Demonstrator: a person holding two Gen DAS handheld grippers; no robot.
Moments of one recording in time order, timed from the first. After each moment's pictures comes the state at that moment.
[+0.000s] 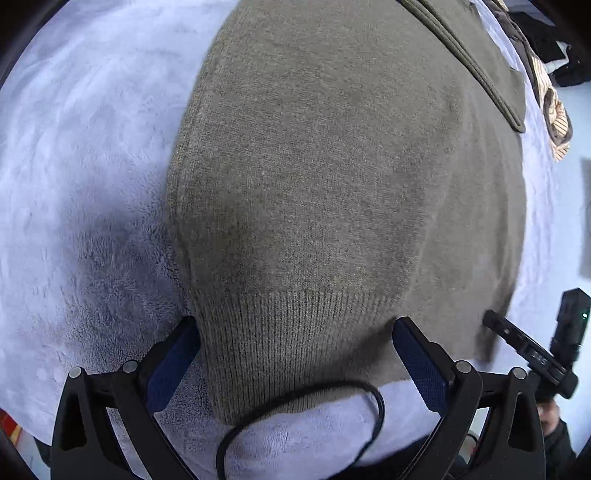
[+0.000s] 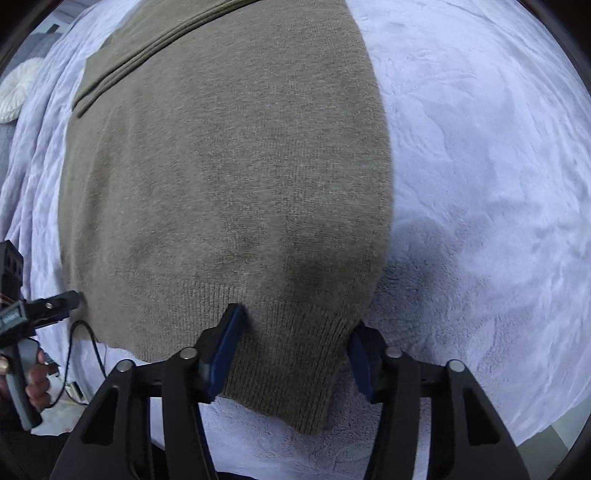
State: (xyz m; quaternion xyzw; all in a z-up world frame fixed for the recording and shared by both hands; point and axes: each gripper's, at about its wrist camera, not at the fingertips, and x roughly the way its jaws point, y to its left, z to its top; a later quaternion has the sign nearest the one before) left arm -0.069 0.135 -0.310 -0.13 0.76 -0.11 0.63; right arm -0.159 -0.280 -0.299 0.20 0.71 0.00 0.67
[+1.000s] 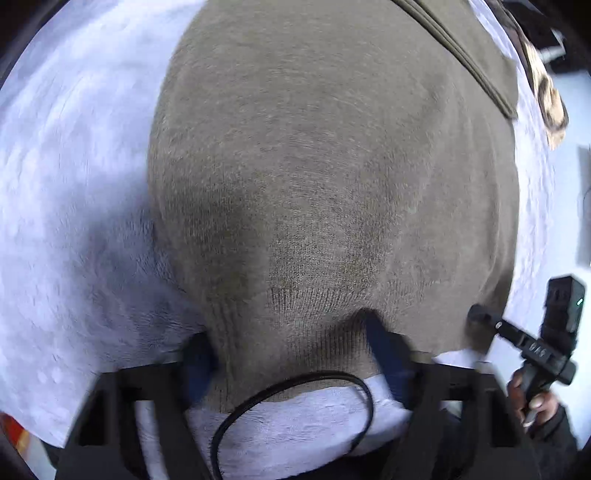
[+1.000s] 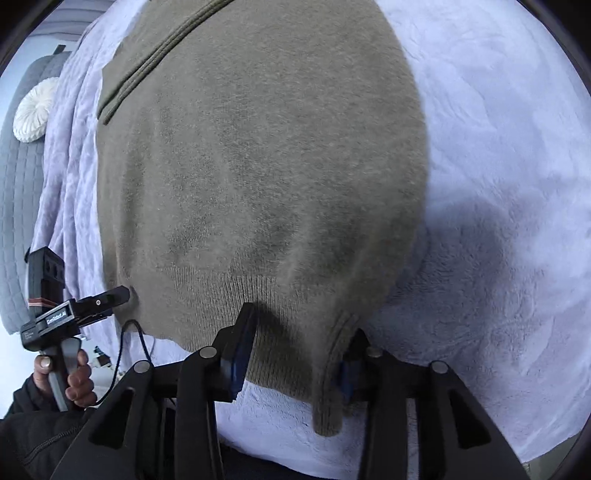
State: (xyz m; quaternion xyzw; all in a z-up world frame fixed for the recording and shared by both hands) left arm -0.026 0.133 -0.289 -0.10 0.78 -0.14 0.60; right arm -0.162 -0.321 -0.285 0.27 0.72 0.05 0.64
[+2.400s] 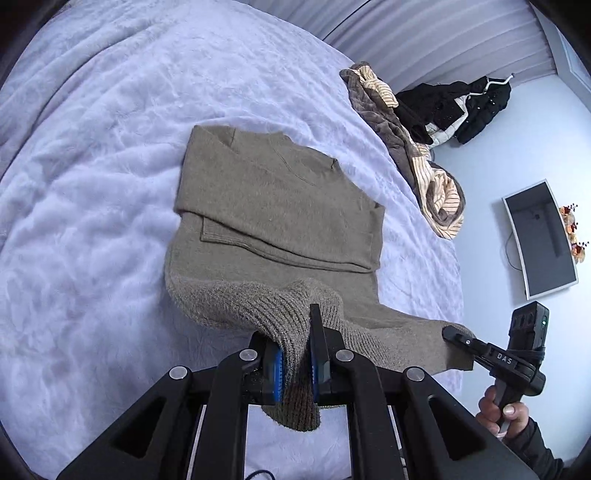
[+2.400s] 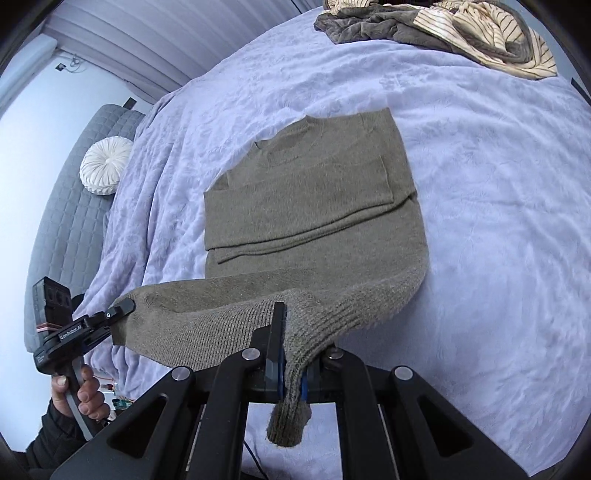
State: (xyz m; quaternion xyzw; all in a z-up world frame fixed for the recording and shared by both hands) left arm 0.073 0.151 -0.073 -0.20 0.58 -0.21 0.76; right arm -0.055 -0.325 -0.095 0.28 0.55 0.06 0.78
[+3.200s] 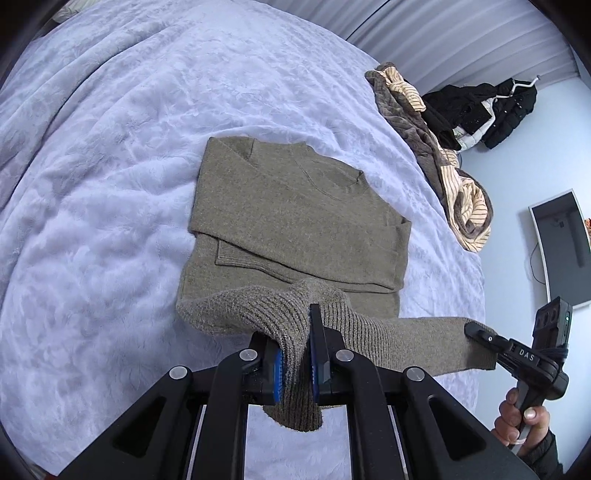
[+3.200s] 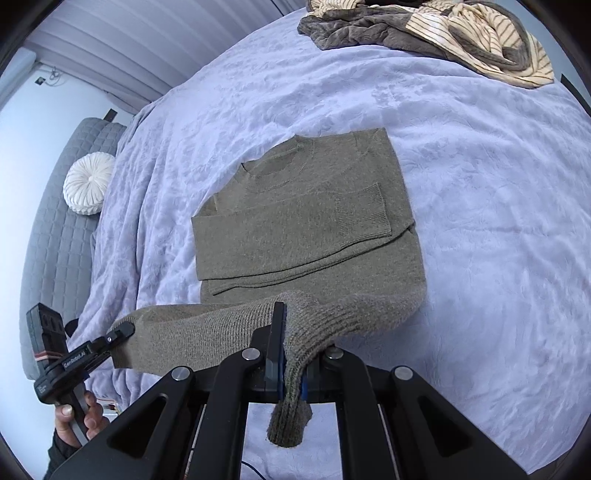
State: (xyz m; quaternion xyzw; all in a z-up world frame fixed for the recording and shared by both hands) left arm 0.112 0.140 -0.075 -0.18 0.59 -0.16 0.77; right arm 0.004 -0.326 -0.095 0.28 0.57 0.03 0.77
